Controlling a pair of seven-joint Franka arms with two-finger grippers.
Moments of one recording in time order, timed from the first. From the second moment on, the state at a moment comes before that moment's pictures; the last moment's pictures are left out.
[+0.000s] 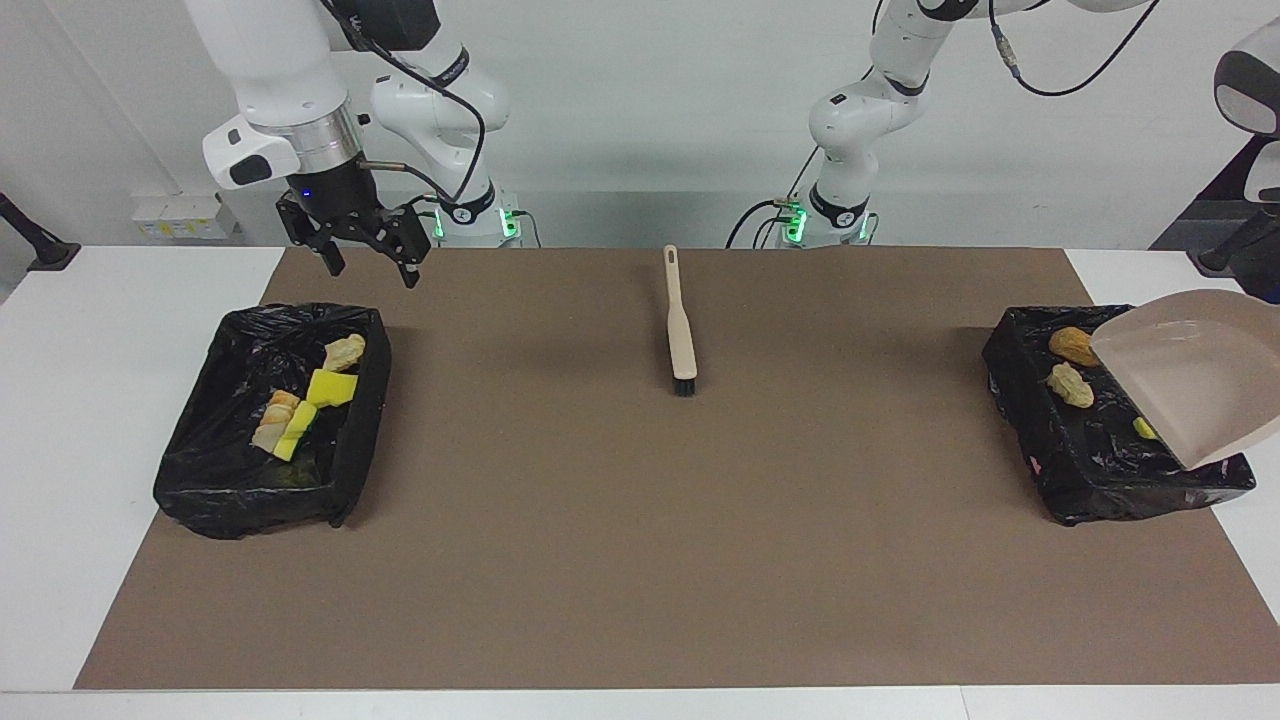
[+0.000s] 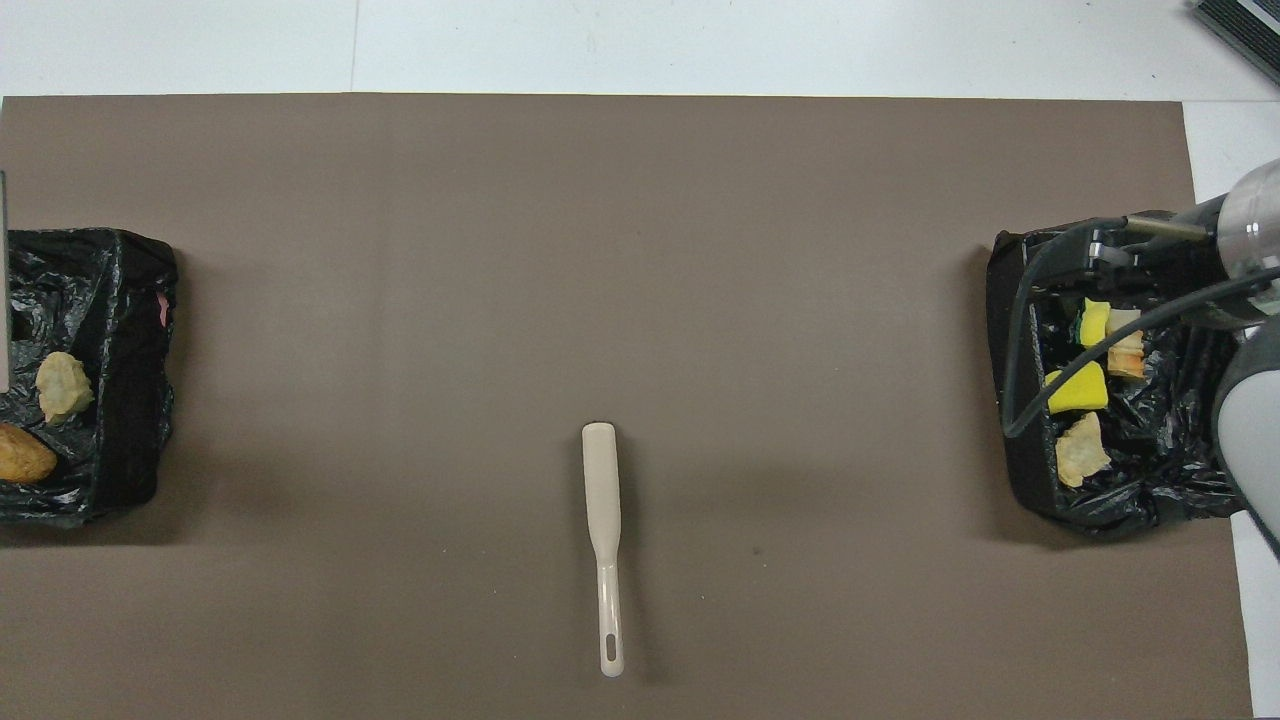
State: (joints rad) left arm 0.44 0.16 -0.19 -1.41 0.56 1.84 1.69; right arm 0.00 0.06 0.09 -1.46 -0.01 1.57 0.33
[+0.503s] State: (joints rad) left arm 0.33 0.11 -0.29 -1.46 0.35 1.64 1.15; right arm -0.02 0.07 0.09 -1.45 -0.01 1.57 0.33
